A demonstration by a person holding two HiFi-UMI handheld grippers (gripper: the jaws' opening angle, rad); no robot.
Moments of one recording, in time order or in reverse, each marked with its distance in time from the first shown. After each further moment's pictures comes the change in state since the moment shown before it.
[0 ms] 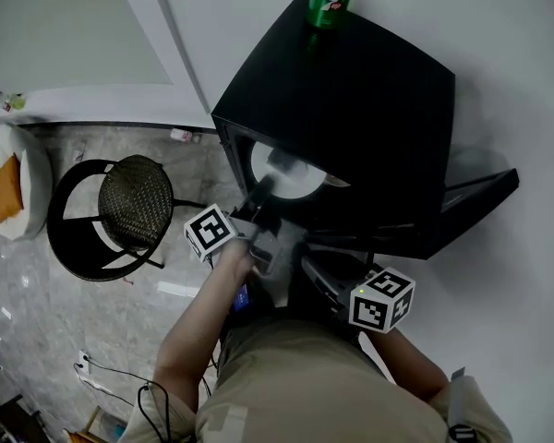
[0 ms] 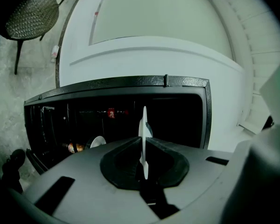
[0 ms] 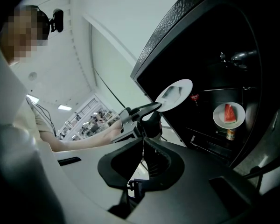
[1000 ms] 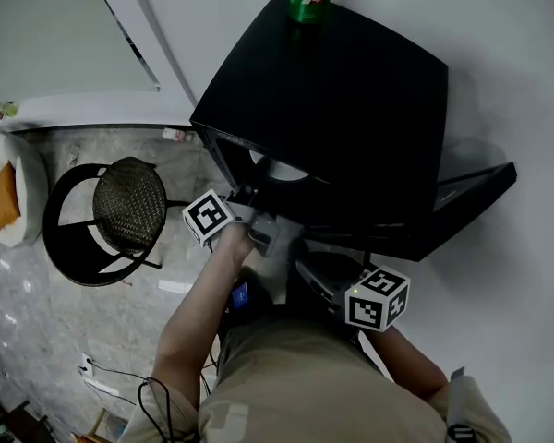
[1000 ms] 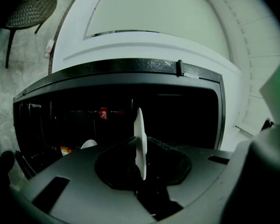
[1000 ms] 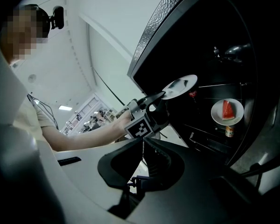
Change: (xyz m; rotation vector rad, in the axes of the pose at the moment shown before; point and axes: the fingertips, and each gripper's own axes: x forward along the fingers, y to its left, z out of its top) left arm 0.041 0.002 0.008 0.000 -0.012 -0.059; right arm -0.003 -0.010 -0.005 0.020 0.030 0.015
